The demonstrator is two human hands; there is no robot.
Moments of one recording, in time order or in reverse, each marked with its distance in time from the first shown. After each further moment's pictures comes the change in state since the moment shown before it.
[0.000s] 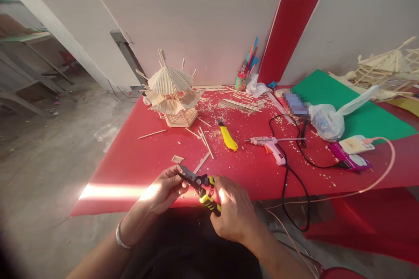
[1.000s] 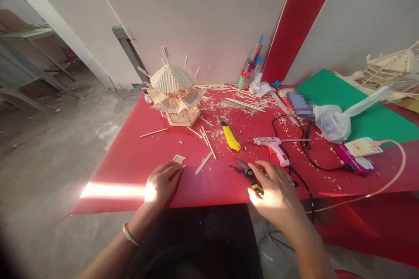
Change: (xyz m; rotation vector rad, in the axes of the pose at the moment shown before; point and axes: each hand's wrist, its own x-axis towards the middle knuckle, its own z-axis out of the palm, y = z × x) left_hand 0.009 -0.007 -0.049 1.584 0.448 0.769; right_hand -0.010 0.067 -0.052 -0.408 0.120 0.121
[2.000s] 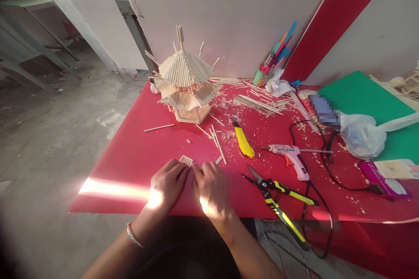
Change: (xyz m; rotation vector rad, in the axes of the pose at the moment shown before) left_hand -0.001 0.002 0.005 0.184 -0.078 -0.047; right_hand 0.066 -0.143 0.074 0.184 0.080 -0.283
